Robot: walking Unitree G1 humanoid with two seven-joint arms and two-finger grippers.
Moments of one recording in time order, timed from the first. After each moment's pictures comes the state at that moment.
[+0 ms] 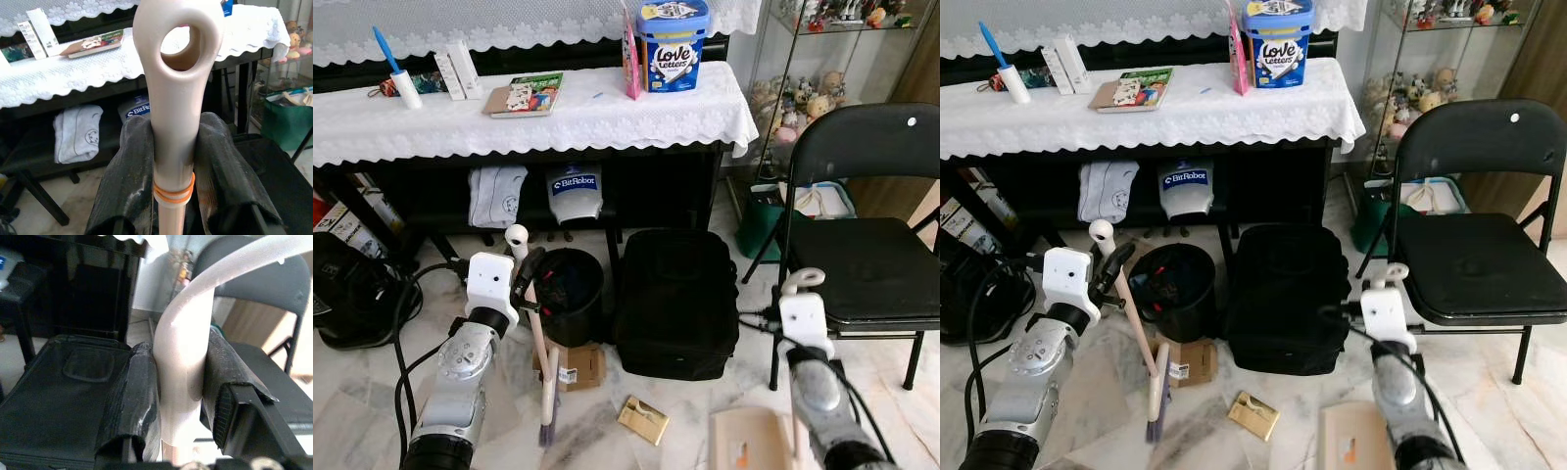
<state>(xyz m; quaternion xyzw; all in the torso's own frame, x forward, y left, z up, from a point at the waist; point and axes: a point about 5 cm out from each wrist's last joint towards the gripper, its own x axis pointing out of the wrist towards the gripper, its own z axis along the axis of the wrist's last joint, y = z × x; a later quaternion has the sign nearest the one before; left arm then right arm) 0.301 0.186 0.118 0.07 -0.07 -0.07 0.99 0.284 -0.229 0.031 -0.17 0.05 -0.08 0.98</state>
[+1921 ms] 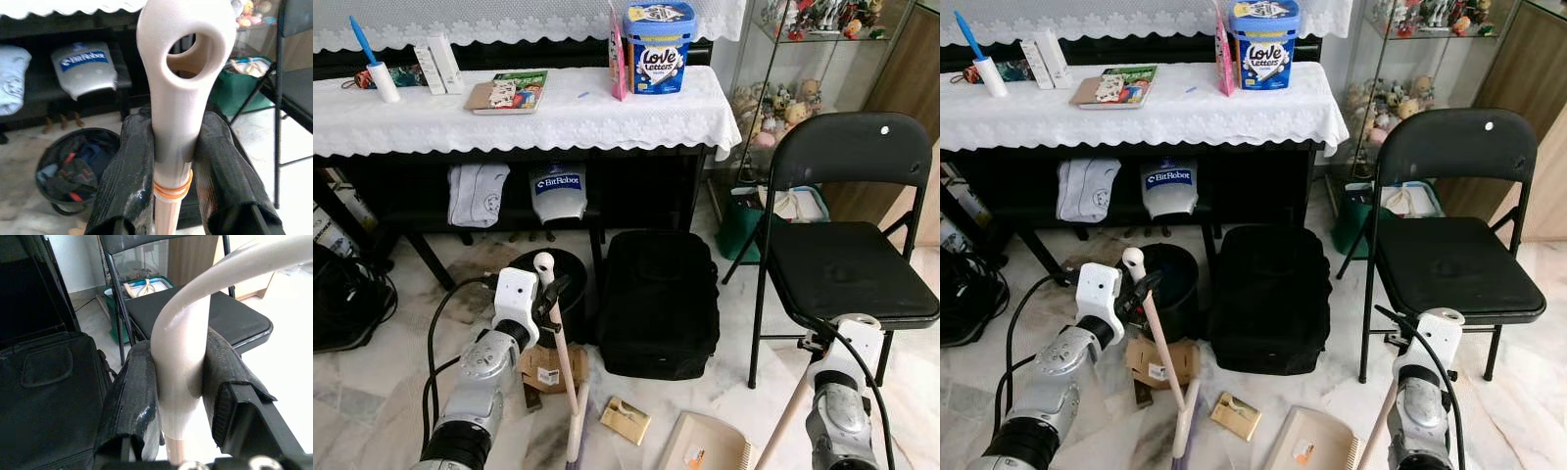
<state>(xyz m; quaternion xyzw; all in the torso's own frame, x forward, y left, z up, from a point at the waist) 0.318 0.161 0.075 0.01 0.03 -0.15 0.99 0.266 -0.263 0.016 0.00 0.09 -0.22 0.97</state>
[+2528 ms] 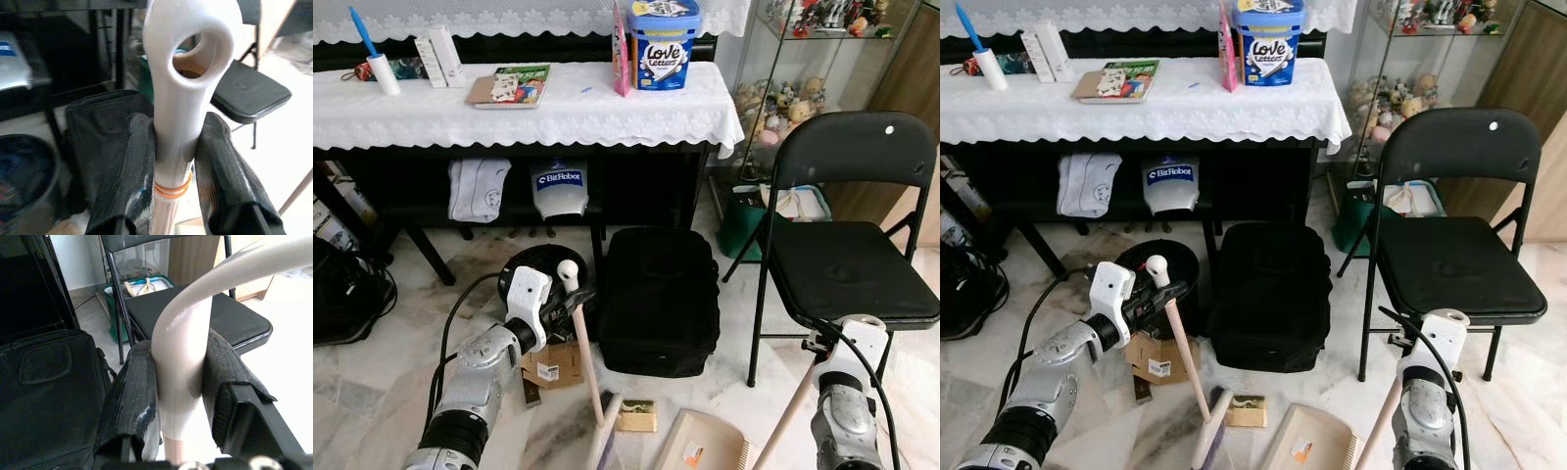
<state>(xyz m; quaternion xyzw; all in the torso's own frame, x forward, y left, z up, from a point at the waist) 0.316 0.151 0.086 -0.02 0.05 -0.32 0.95 0.266 -0.267 0.017 0.00 0.10 -0.22 0.97</state>
